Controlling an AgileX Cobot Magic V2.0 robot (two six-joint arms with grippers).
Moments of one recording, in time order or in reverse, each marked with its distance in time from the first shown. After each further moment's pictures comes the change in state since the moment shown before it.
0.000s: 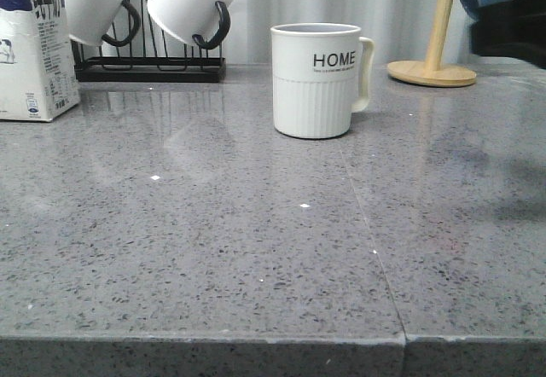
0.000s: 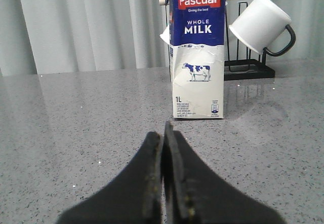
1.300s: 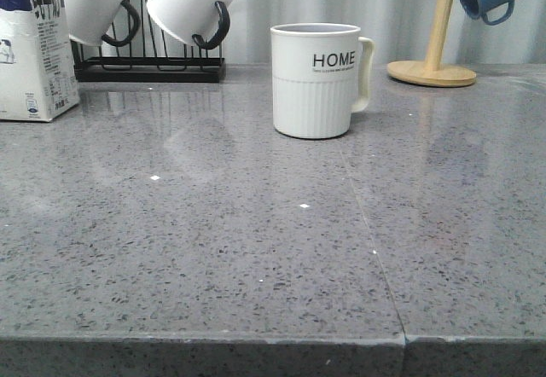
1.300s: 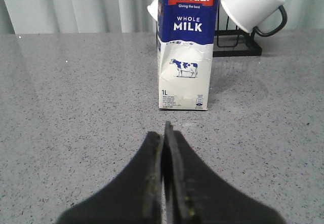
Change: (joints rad) left arm 0.000 0.354 -0.414 -0.051 0.325 0.000; right arm 0.000 -0.740 0.216 0.001 0.493 0.034
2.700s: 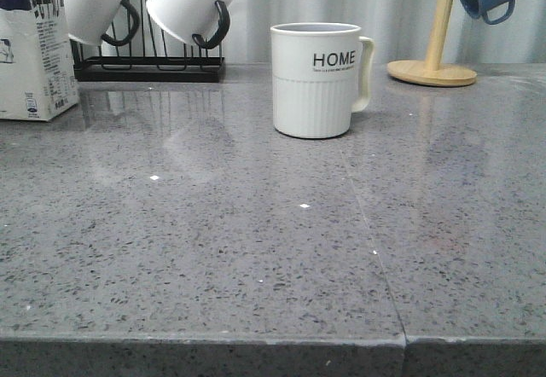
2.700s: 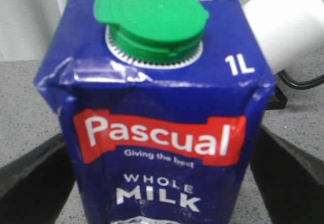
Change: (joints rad) left arm -0.130 1.110 -0.496 -0.024 -0.575 0.000; right arm 0.000 0.000 0.000 0.002 0.000 0.000
